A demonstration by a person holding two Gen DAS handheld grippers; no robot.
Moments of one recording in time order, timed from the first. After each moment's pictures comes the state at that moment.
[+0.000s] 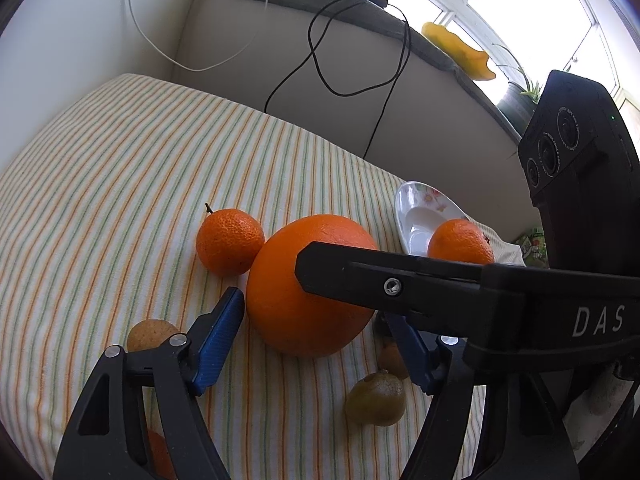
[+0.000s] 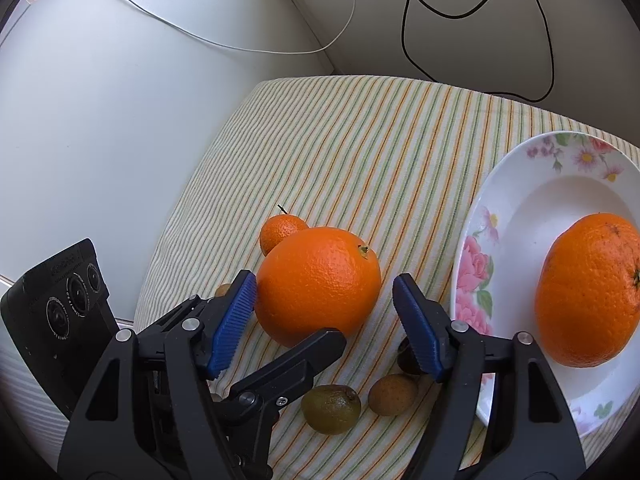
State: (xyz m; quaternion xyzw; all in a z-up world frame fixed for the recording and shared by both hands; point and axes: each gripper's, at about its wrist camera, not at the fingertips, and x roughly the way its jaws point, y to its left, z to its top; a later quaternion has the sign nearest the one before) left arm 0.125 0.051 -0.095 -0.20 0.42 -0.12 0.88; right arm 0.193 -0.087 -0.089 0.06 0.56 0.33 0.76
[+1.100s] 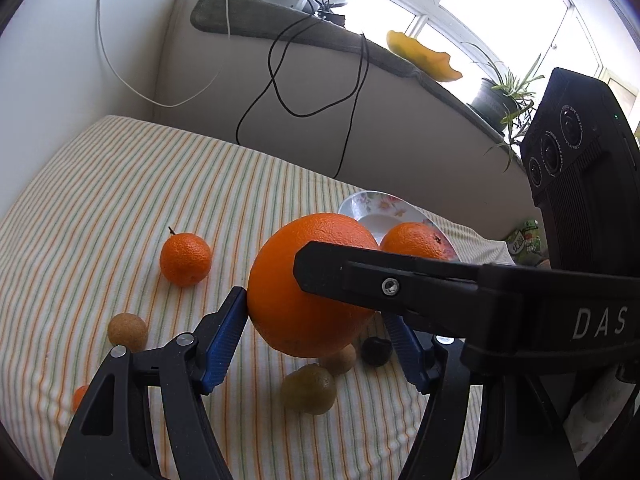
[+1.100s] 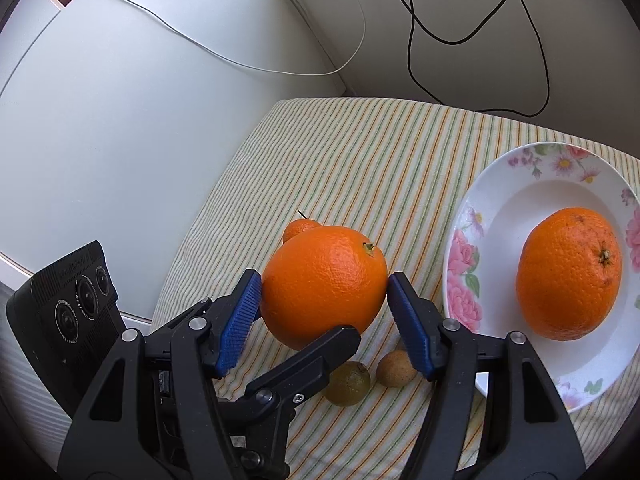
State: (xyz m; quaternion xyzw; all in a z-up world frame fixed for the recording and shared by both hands) left arm 0.107 0.018 -0.059 -0.17 0.38 -0.13 0.90; right arm 0.174 -0.116 -0.063 0.08 0.52 0.35 0.77
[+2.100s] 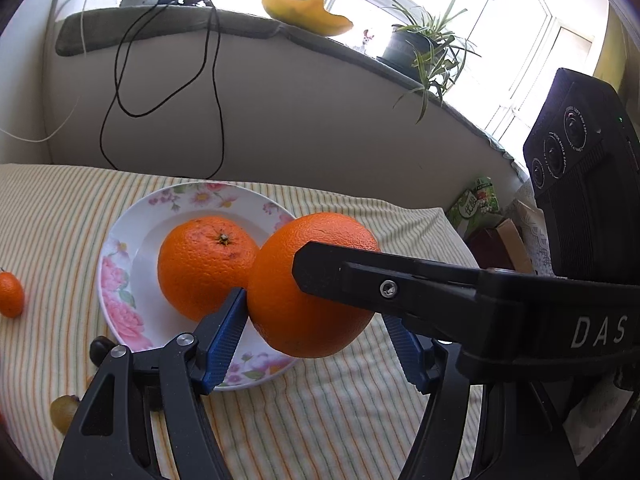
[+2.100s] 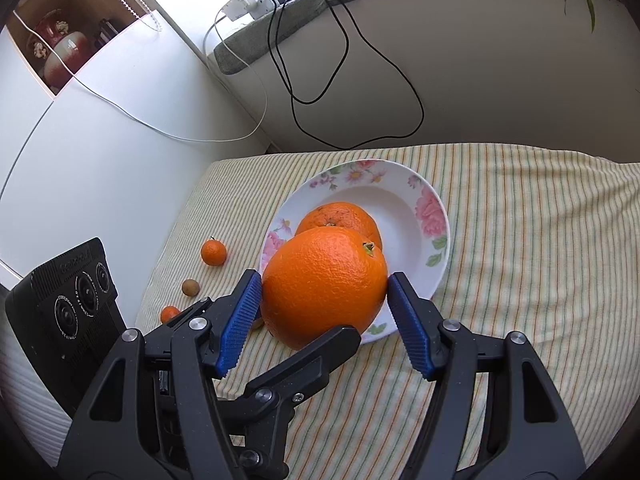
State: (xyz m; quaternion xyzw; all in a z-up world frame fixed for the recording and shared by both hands) left arm 0.140 -0.136 -0.043 -0.12 0.39 -0.22 0.89; right arm 0.162 -0.288 -0.034 0.13 0.48 0.27 0.82
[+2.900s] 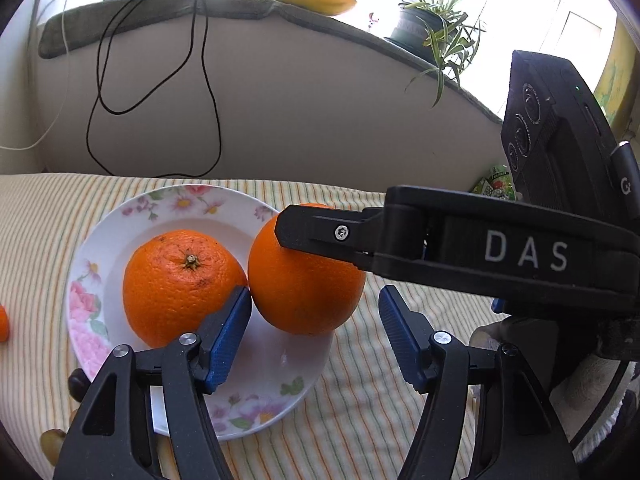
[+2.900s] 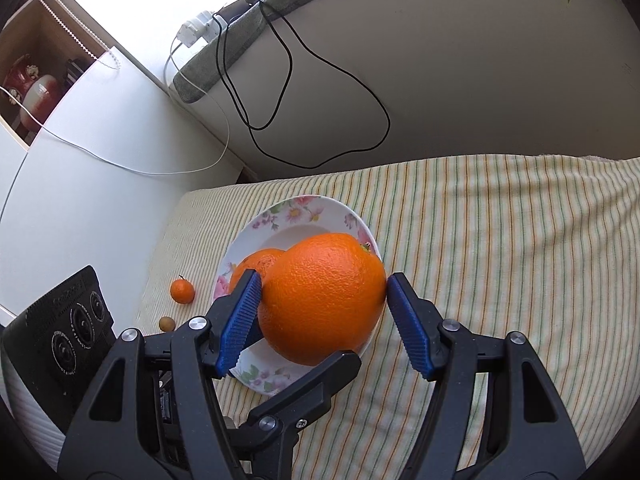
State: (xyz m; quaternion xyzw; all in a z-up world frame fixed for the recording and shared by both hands) left arm 0.173 -0.159 -0.054 -0.09 0.40 -0.21 0.88; right arm 0.220 -0.325 -0.060 0.17 0.49 0.25 0.82
